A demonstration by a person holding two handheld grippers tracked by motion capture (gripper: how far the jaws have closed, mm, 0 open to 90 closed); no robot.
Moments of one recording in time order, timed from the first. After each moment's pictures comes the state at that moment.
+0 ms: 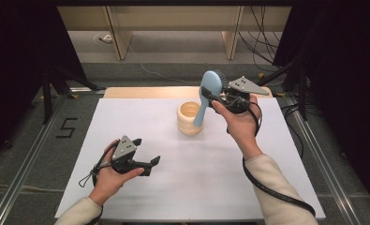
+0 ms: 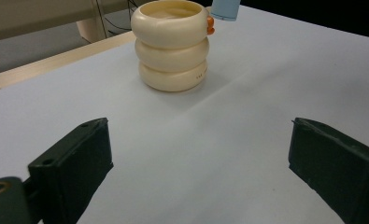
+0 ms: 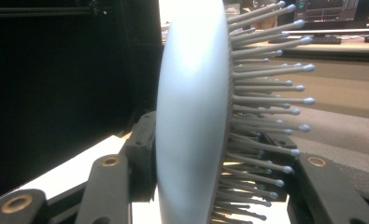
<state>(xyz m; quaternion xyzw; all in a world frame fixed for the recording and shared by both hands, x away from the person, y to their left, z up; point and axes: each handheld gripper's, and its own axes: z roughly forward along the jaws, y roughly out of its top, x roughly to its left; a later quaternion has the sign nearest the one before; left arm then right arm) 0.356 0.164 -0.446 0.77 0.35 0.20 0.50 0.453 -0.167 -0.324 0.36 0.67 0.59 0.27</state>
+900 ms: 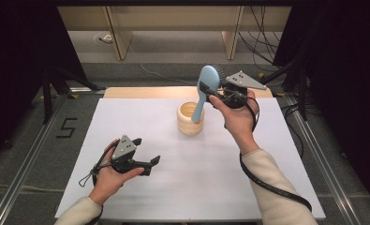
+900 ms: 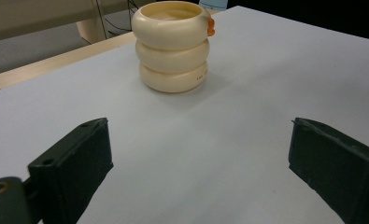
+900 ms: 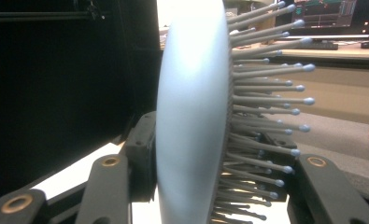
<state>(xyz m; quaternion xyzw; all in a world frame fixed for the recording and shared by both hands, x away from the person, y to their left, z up) 0.357 0.165 -0.445 0.76 0.35 0.20 0.50 0.461 -0.159 -0.314 0.36 0.66 0.59 0.28</state>
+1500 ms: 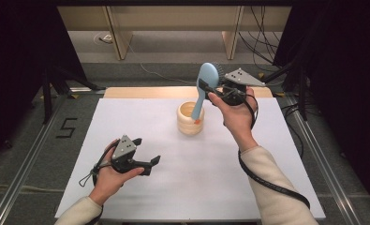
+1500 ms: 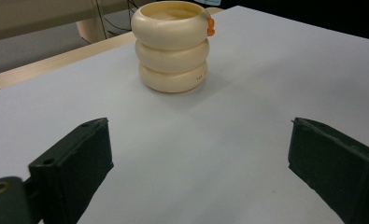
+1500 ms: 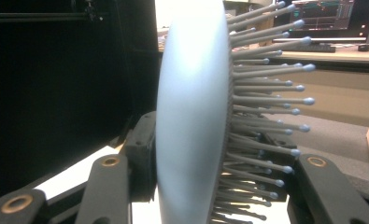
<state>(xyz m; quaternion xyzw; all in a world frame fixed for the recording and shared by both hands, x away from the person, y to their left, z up) 0.357 0.164 -0.445 0.76 0.35 0.20 0.50 0.467 -0.157 -0.310 0.36 0.66 0.59 0.28</state>
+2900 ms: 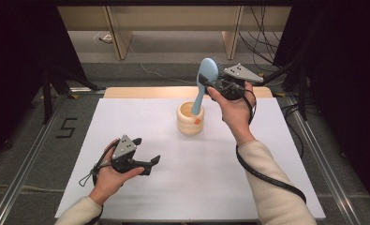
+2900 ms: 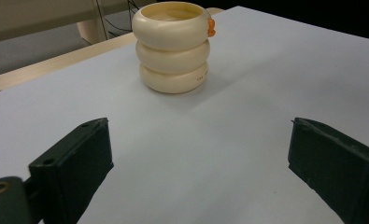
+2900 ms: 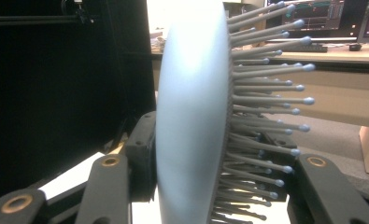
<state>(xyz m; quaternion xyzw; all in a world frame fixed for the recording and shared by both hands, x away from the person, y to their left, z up) 0.358 0.165 -0.445 0.76 0.35 0.21 0.50 0.481 -0.155 -0.307 0.37 0.65 0.59 0.29</state>
